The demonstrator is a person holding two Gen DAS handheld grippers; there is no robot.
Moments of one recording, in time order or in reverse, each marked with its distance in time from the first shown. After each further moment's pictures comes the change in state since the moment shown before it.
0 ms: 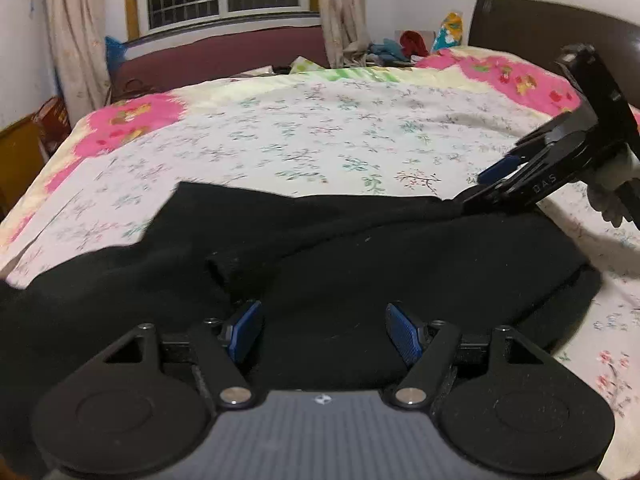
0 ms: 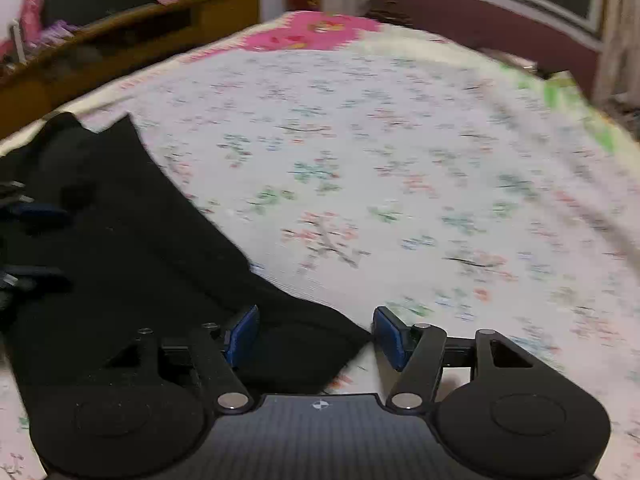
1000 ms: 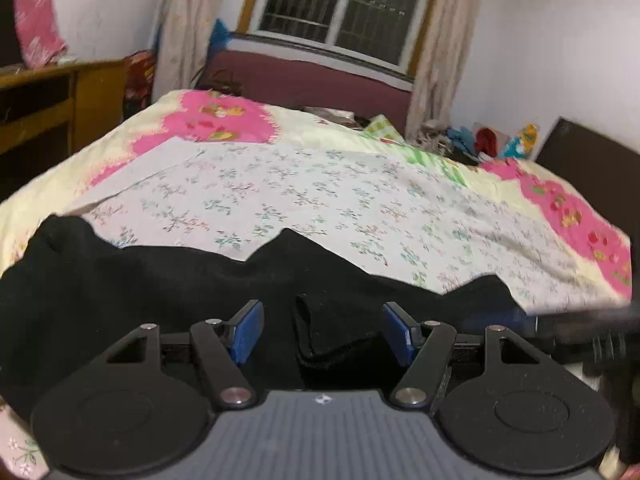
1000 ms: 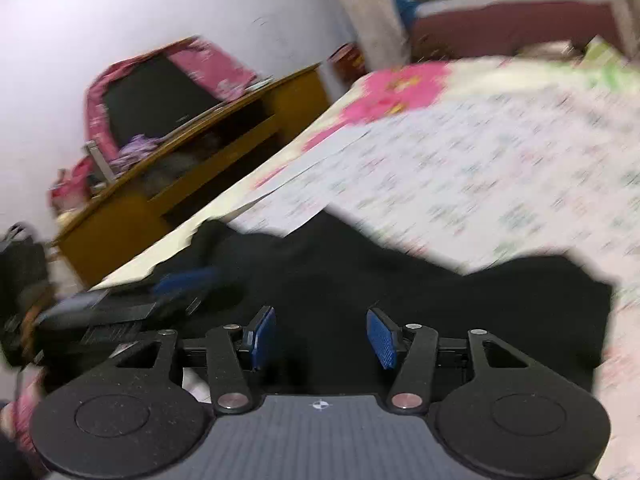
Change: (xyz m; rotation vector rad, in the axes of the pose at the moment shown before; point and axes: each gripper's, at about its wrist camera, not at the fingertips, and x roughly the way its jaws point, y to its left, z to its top) left arm -0.064 0.057 0.009 -0.398 -0.149 0.033; right arm -0.054 0.103 0.010 0.266 -0.190 0.402
